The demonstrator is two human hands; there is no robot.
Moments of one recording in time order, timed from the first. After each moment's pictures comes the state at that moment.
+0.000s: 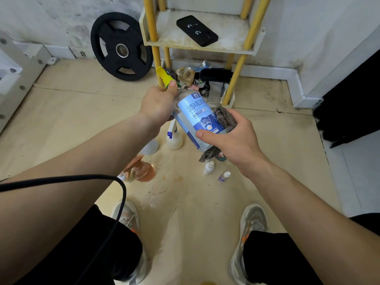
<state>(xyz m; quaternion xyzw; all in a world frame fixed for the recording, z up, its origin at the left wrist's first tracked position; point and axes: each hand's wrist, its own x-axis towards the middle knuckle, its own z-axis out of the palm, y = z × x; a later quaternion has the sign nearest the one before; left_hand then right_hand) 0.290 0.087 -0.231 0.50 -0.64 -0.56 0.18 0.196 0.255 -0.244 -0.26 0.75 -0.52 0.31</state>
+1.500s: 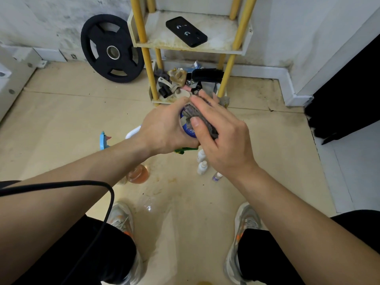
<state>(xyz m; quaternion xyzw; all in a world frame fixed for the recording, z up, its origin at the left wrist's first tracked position) 0.300 0.124 -0.238 0.24 -0.92 -0.28 0.12 0.206 0.265 -0.236 -0.54 0.71 -0.45 -0.02</state>
